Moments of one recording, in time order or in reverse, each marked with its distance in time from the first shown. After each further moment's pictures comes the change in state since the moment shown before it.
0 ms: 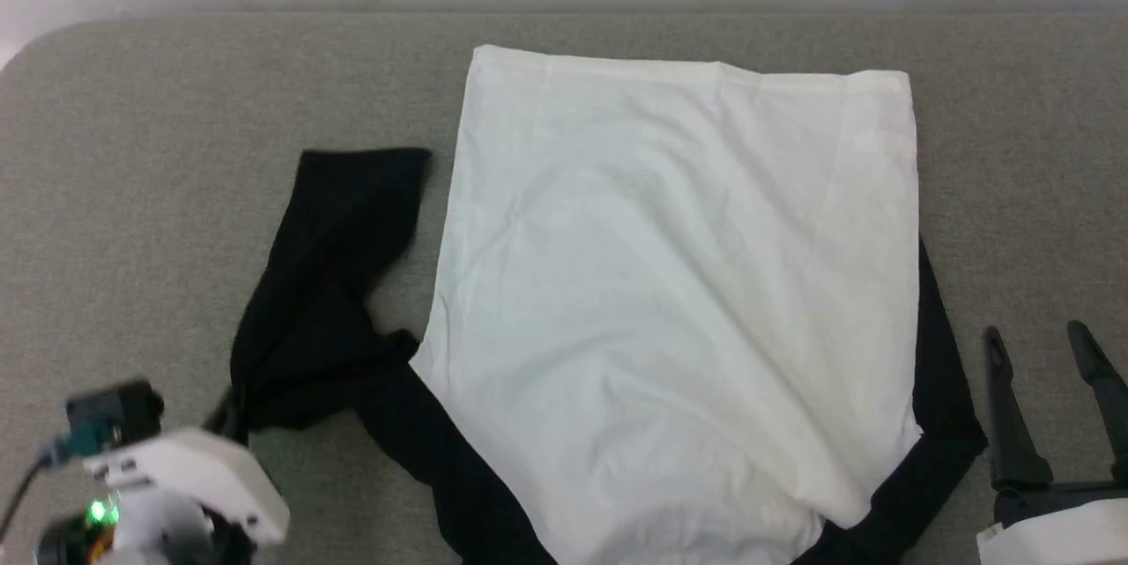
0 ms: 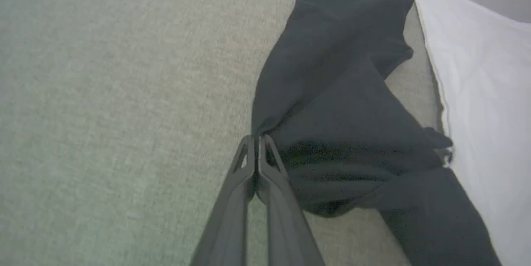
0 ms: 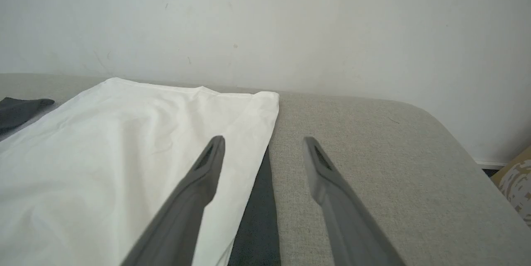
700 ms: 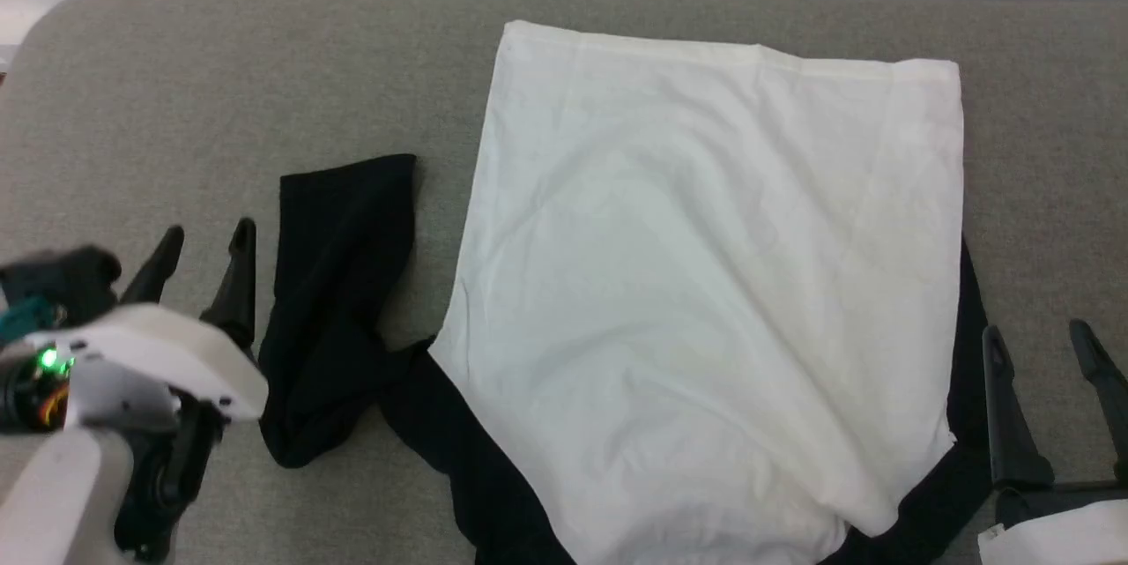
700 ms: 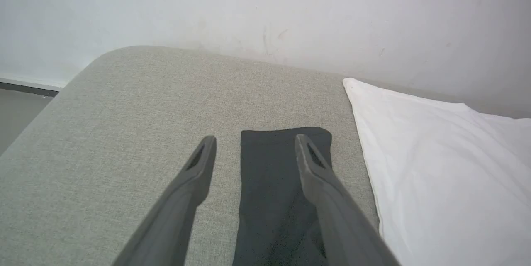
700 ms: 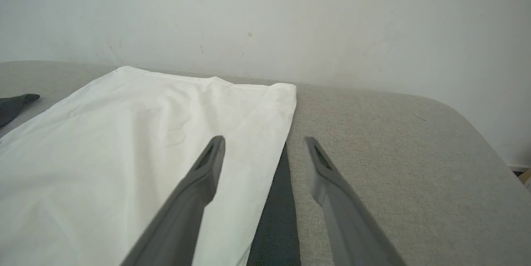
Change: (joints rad) left arm -0.111 0.052 0.018 -0.181 0.037 0.002 -0.007; right arm 0.010 0.000 0.000 -0.025 -0.002 0.000 0.018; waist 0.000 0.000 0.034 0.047
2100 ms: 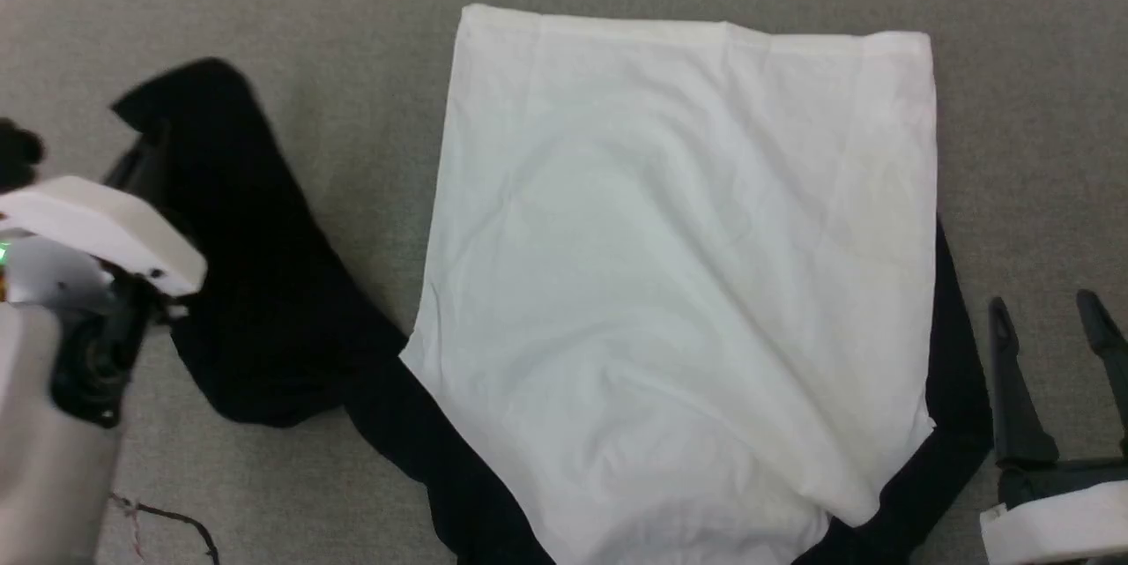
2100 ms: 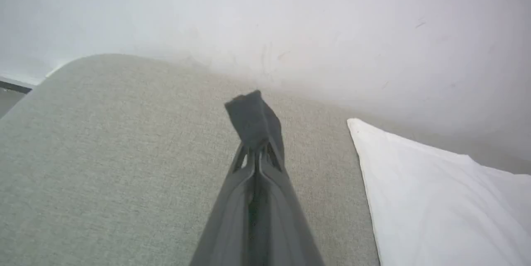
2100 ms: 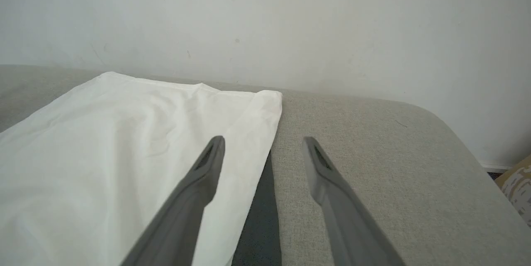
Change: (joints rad) left arm -0.319 -0.020 0.020 0.343 -0.108 -0.138 0.038; right arm -0.045 0.000 0.008 -0.044 -0.018 0.000 0.031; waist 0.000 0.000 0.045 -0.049
